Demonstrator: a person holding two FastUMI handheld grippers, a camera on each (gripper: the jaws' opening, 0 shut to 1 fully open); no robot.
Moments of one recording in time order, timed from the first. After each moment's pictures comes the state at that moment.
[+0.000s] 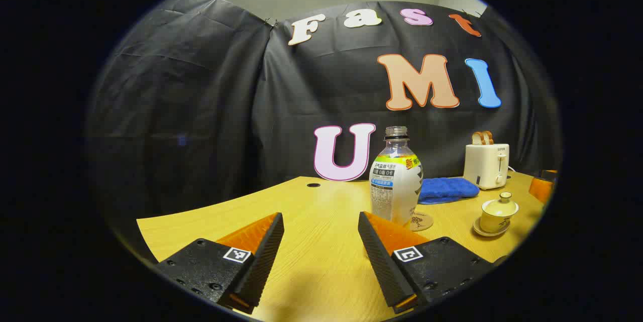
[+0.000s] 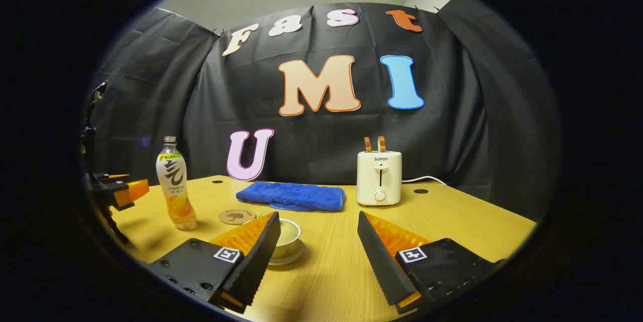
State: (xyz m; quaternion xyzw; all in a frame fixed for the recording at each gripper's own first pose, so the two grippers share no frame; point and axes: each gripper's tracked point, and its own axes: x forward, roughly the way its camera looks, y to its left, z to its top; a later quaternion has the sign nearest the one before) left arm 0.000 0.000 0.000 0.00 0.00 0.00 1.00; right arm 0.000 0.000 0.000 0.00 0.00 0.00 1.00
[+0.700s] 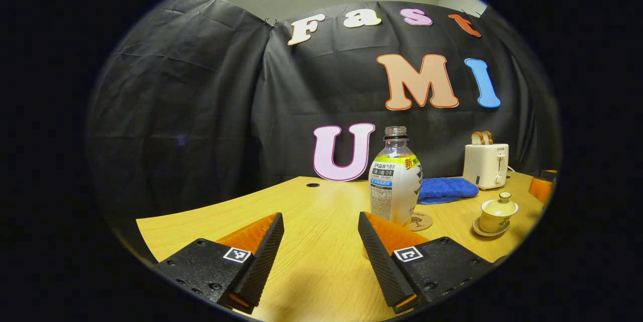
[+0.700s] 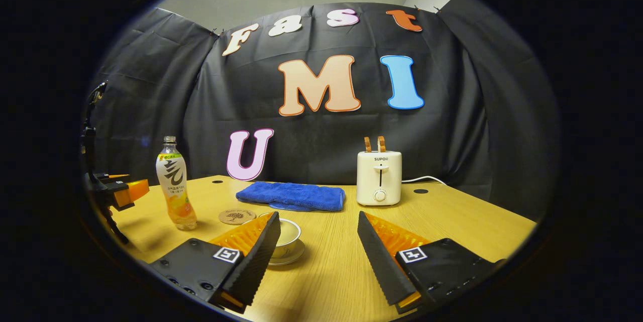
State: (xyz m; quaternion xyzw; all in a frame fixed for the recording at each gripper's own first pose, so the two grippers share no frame) left arm 0.001 -0.002 -0.001 0.00 0.00 0.00 1.00; right arm 0.000 0.000 0.001 0.00 0.00 0.00 1.00
